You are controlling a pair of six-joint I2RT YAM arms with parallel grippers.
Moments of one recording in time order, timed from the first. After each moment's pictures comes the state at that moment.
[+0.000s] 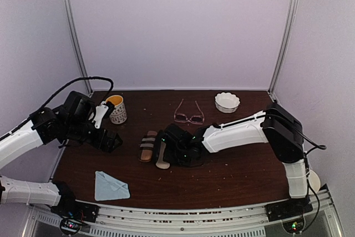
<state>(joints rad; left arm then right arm) -0.67 0.99 0.91 -0.78 -0.04 -0.19 1.09 2.12 1.44 -0.31 0.17 1.19</state>
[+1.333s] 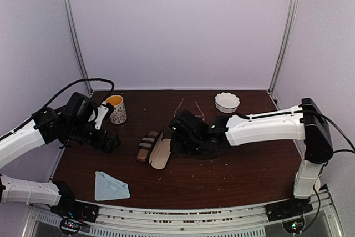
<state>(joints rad) -0.67 0.98 0.89 -0.81 -0.12 -0.20 1.12 1.88 1.38 -0.40 0.33 1.04</state>
